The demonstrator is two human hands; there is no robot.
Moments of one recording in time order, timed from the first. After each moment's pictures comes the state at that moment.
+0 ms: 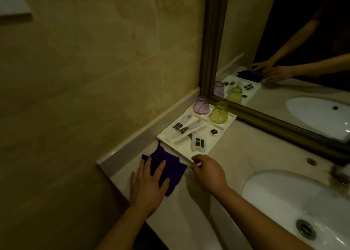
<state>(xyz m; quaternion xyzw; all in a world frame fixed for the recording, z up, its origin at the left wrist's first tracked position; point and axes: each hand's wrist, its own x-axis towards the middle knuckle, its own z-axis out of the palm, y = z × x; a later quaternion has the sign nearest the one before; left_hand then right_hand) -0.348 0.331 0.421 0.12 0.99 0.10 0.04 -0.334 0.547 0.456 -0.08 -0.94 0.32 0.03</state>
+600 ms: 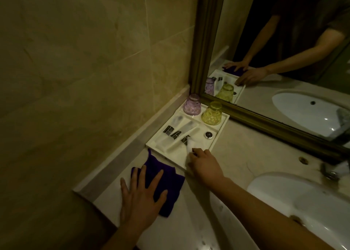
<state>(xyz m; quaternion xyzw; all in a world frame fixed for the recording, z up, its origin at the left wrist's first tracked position) -0.391 0.324 0.388 0.16 0.98 0.06 0.04 -0.404 0.564 0.435 -0.02 -1.00 0.02 -0.04</state>
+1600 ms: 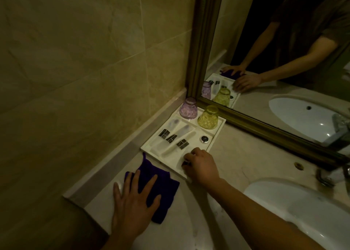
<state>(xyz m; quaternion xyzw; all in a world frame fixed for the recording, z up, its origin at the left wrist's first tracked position) -0.392 0.325 0.395 0.15 0.98 0.08 0.06 -0.417 0.577 0.430 -0.03 -0.99 0.09 0.04</state>
